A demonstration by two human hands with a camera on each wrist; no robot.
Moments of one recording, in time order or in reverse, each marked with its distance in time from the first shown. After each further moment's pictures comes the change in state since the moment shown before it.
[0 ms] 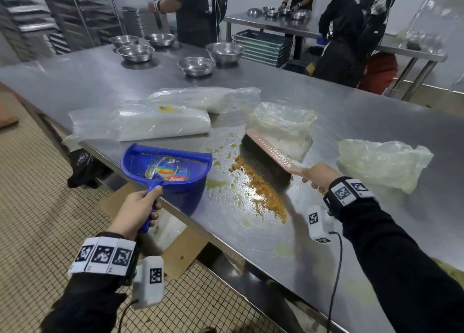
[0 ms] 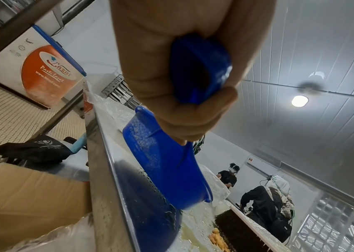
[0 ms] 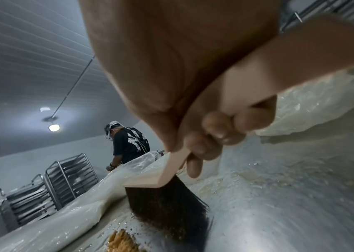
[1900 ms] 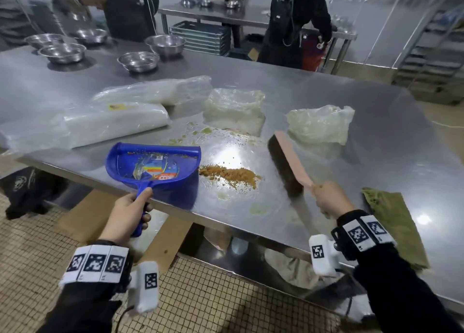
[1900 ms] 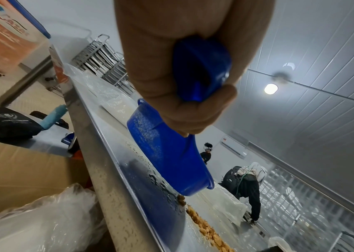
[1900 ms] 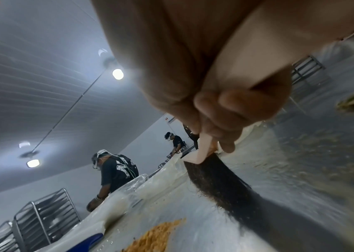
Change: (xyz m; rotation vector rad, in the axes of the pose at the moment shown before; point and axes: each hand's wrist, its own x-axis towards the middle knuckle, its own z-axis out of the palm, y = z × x) left_hand -0.021 -0.021 0.001 0.005 -0.226 0.065; right_hand -0.128 0.115 0.043 0.221 0.260 0.220
